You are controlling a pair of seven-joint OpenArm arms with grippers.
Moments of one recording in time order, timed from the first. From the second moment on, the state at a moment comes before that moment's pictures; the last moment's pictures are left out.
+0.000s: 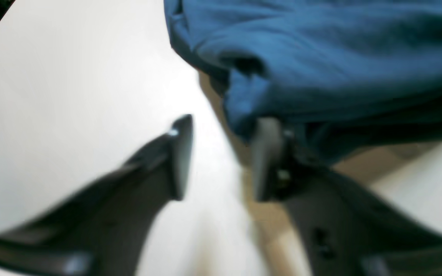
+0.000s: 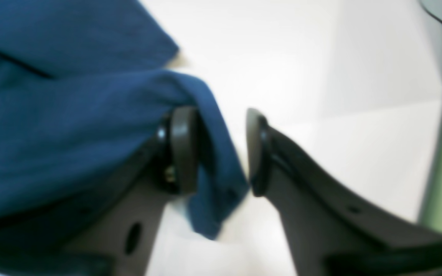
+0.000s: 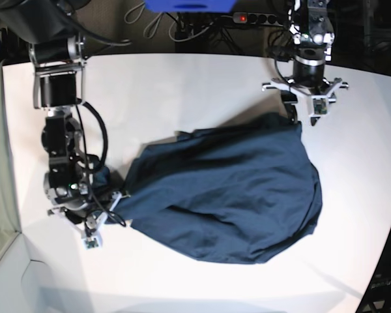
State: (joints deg) left arm 28.0 -3.6 -6.6 100.2 -1.9 -0.1 6.4; right arm 21.2 10.4 -3.2 78.1 -0.3 10.5 -50.9
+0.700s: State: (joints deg) left arm 28.3 -3.6 -6.9 106.0 -2.1 0.1 6.4; right arm -0.6 -1.2 -1.2 93.4 -0.2 10.1 -51.5
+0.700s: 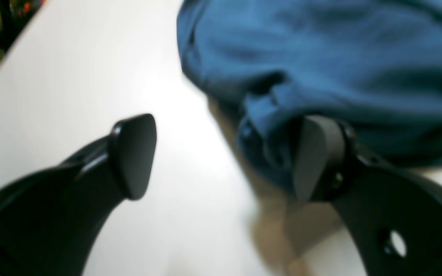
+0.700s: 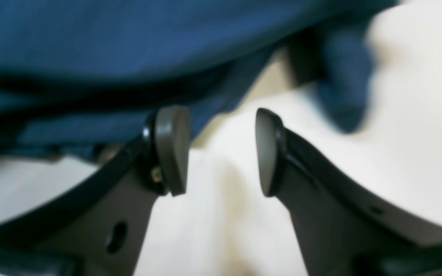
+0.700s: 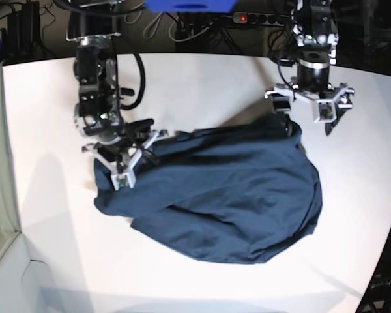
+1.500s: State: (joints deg) left arm 28.1 -3.5 -14.1 108.4 -2.0 0.1 6.6; right arm -0.9 -3.9 -1.5 86.9 -0.3 10.1 -46.6
